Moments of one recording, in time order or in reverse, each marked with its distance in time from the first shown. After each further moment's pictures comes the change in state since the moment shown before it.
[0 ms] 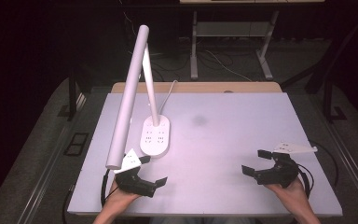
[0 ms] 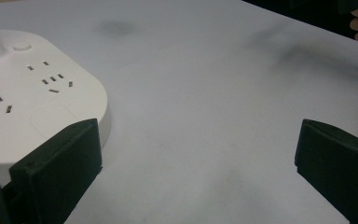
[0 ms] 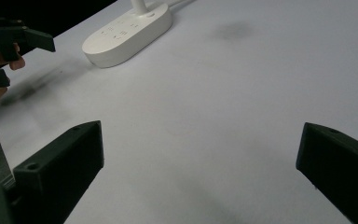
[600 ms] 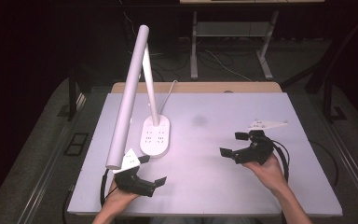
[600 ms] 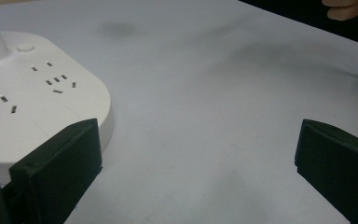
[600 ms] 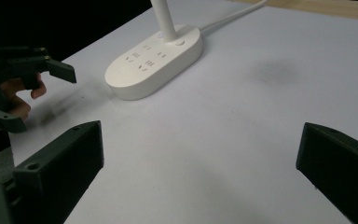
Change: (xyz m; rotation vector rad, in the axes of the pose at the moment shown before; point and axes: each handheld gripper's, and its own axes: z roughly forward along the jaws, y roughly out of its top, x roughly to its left) left arm 0.001 0.000 -0.002 -0.008 -0.001 0.003; right arm 0.014 0.061 0.050 0.030 0.099 -0.051
